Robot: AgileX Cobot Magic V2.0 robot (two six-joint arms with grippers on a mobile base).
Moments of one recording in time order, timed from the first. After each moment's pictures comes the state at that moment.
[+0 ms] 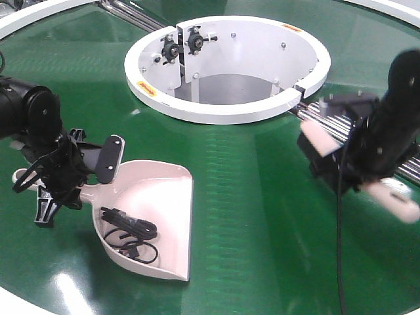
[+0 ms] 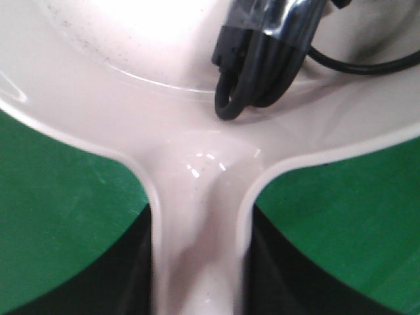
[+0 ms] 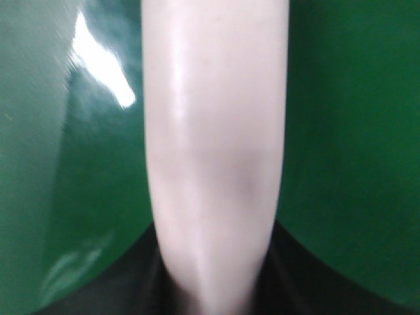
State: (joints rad) left arm -0.28 1.75 -1.28 0.08 1.02 1.35; right arm 0.15 1.66 -1.28 0.01 1.13 -0.05
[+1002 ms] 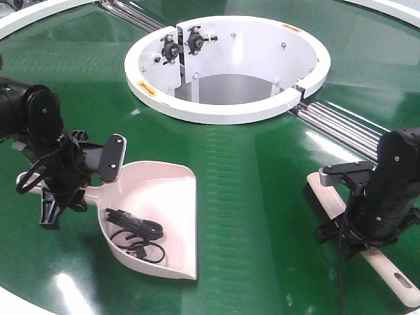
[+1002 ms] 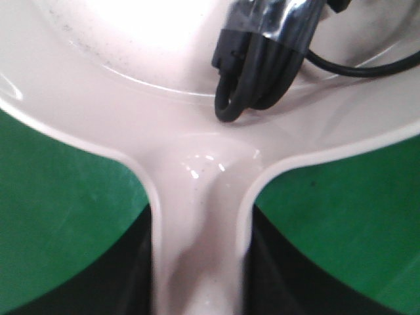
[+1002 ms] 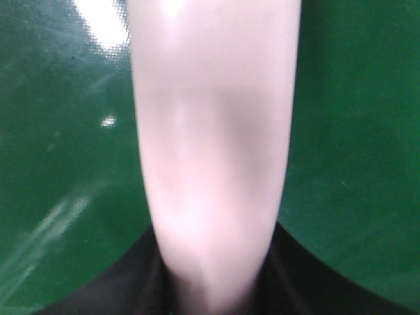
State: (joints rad) left arm -0.28 1.75 -1.28 0.00 1.03 1.35; right arm 0.15 1.65 -0.97 -0.01 0.97 -0.03
